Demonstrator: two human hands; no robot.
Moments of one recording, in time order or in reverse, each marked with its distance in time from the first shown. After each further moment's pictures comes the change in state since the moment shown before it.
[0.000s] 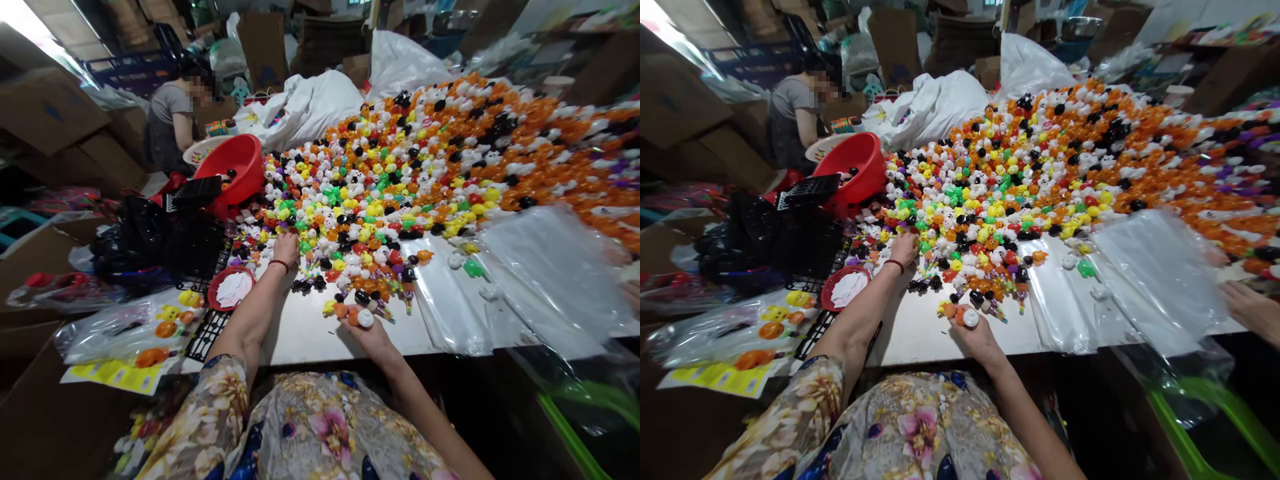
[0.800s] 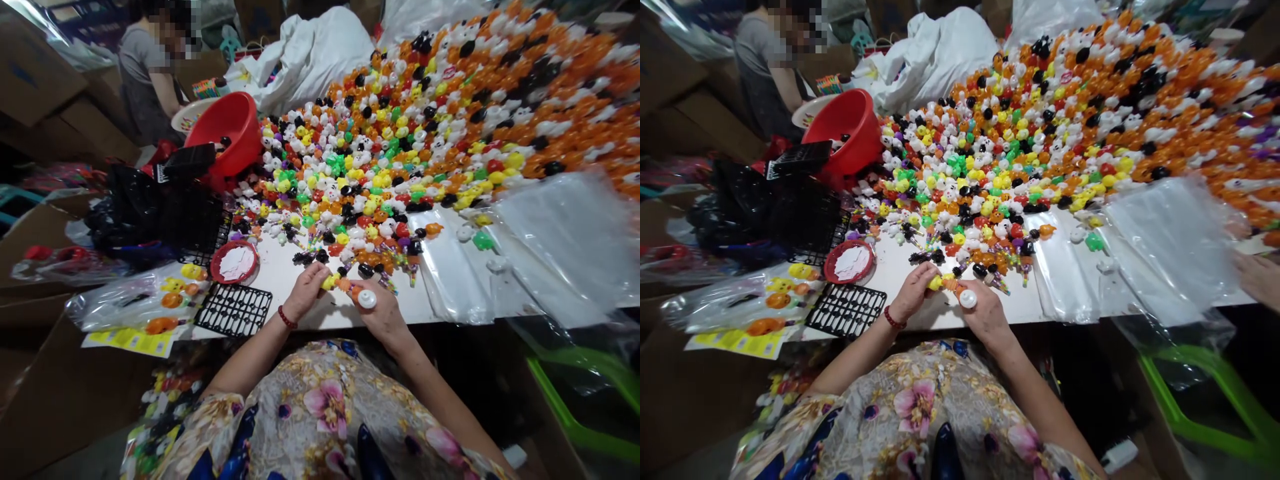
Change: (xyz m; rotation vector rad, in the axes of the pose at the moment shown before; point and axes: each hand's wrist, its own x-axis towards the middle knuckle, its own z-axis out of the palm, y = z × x) left_hand -0.178 0.060 -0.011 -1.106 -0.393 -0.203; right_hand -0.021 -0.025 -0.009 -0.435 0.066 -0.371
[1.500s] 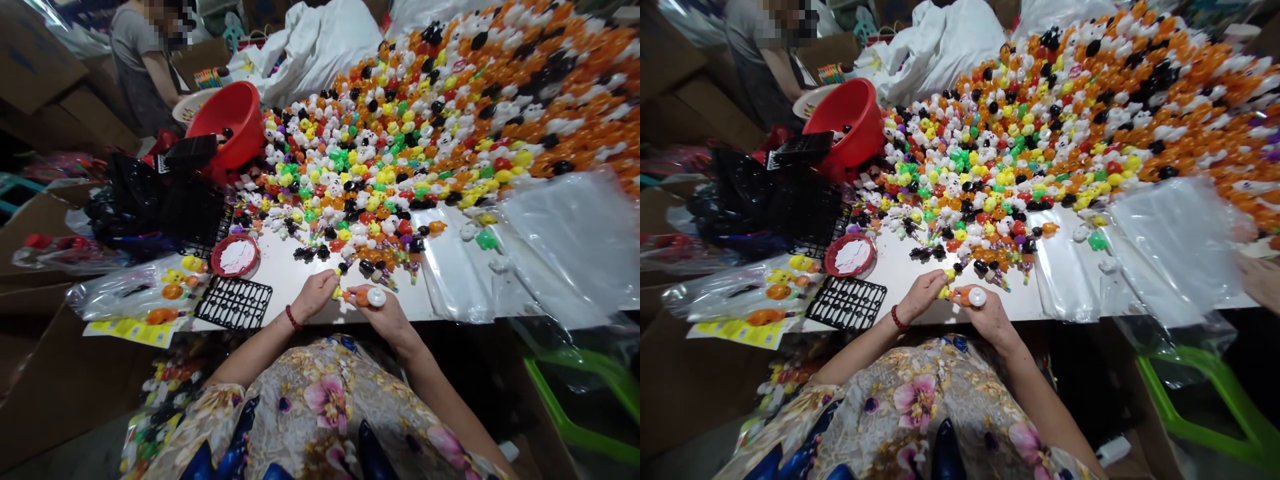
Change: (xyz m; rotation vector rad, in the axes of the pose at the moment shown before) left_hand -0.006 -0.005 0.008 0.404 -0.073 0.053; right_hand -0.006 0.004 -0.003 0.319 -0.108 0.260
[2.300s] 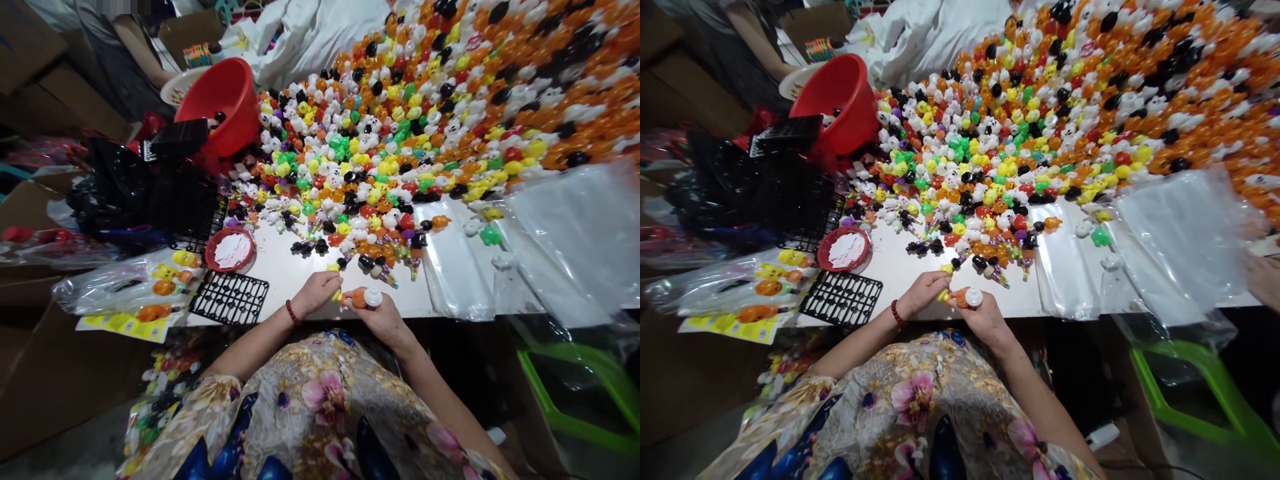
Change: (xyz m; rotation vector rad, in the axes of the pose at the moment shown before) left_hand 0.005 -0.009 0.007 0.093 -0.101 0.001; right_hand -0.004 -0.004 0.005 0.050 -0.061 0.163
